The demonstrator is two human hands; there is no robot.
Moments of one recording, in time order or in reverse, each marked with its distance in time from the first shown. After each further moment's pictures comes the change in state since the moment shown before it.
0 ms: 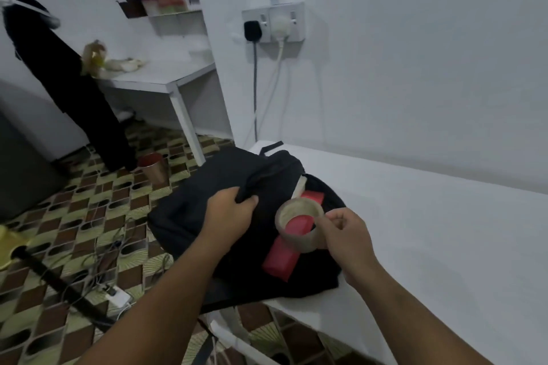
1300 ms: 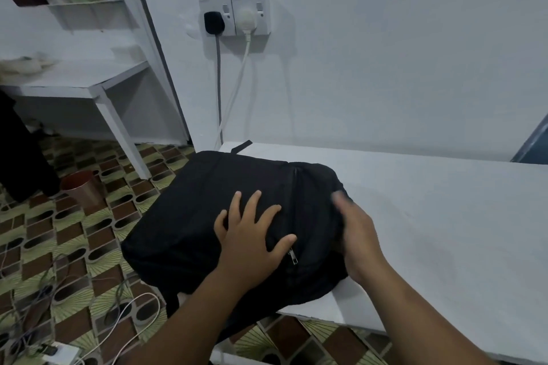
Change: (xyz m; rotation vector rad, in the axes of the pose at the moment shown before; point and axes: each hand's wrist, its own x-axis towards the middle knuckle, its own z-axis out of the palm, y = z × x) left_hand 0.010 -0.061 0.025 0.604 -0.233 0.637; right_hand -0.022 -0.016 0.025 0.379 0.112 0.086
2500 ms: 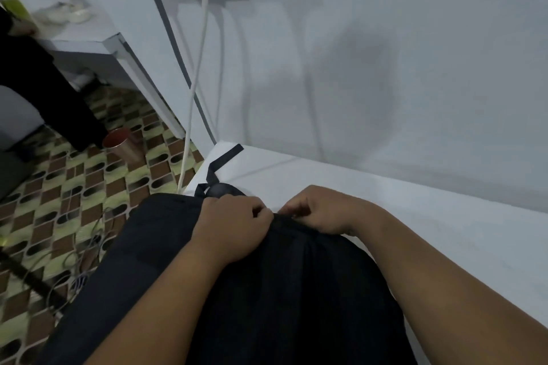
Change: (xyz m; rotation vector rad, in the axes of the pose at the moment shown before) left_hand 0.259 -0.033 0.051 0.055 -0.284 -0.302; right_hand 0.343 -0.010 0.044 -0.916 -1.084 0.012
